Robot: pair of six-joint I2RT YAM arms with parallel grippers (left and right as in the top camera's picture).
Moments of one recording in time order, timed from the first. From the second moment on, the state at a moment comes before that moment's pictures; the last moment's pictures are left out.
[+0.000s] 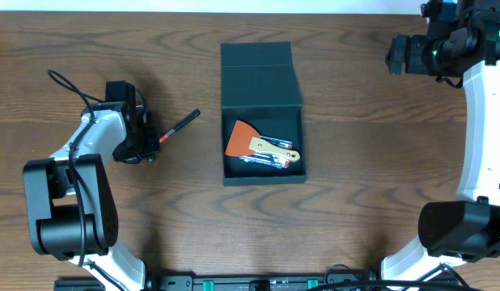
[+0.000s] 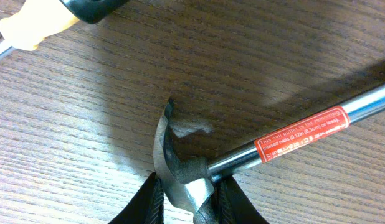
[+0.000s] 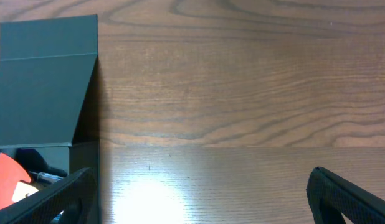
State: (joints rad) left arm 0.09 1.86 1.10 -0.74 0.04 -0.15; right arm -0.15 1.82 2.01 -1.25 -0.12 -0.06
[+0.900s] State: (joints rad) left arm 0.09 1.86 1.10 -0.74 0.02 -0.21; right arm -0.15 1.82 2.01 -1.25 -0.12 -0.06
